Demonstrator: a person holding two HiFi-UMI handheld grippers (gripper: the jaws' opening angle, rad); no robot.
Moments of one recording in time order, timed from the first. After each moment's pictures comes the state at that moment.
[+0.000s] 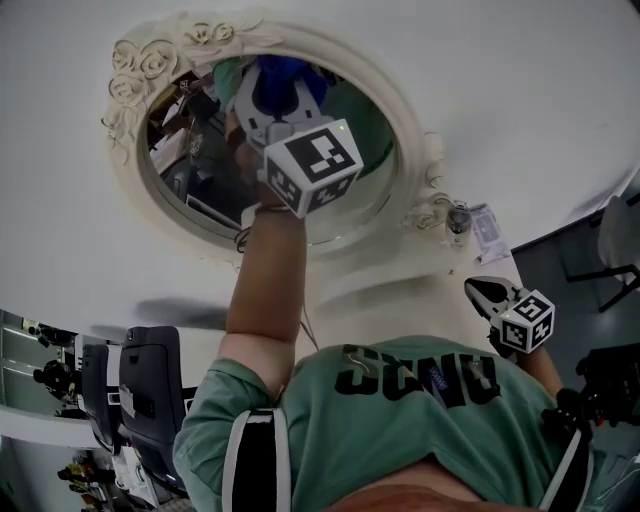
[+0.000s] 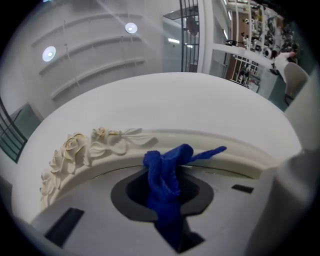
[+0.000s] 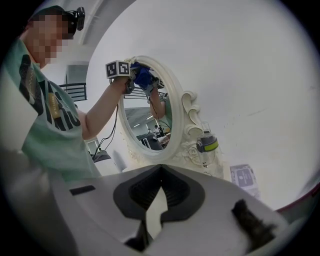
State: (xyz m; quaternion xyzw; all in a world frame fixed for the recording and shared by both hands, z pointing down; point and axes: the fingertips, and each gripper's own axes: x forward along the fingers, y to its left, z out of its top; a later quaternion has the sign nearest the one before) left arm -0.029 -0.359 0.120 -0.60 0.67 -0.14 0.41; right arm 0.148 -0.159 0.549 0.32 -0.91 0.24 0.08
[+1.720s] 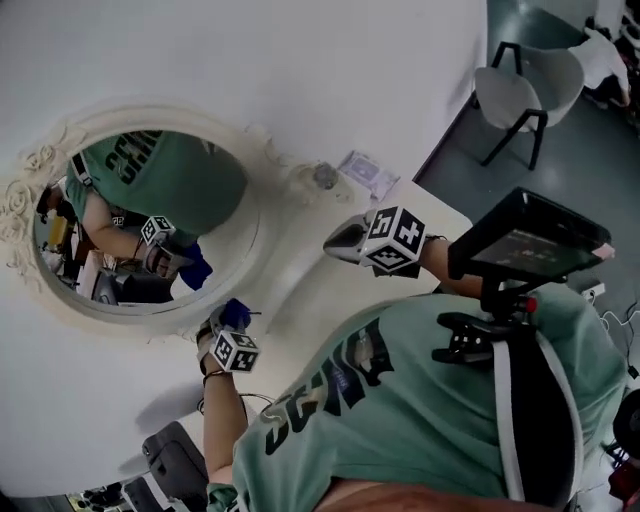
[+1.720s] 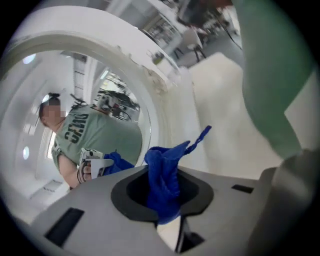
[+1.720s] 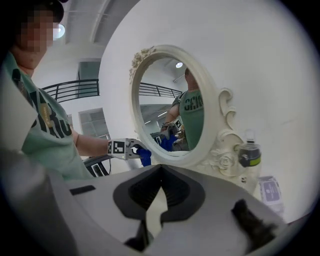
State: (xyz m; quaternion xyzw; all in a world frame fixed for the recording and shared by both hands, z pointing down) left arm -0.307 -0.136 0.613 -0.70 0.40 -0.58 0.13; right arm -0.032 -0.117 0.492 0.20 -0.95 0.15 0.20
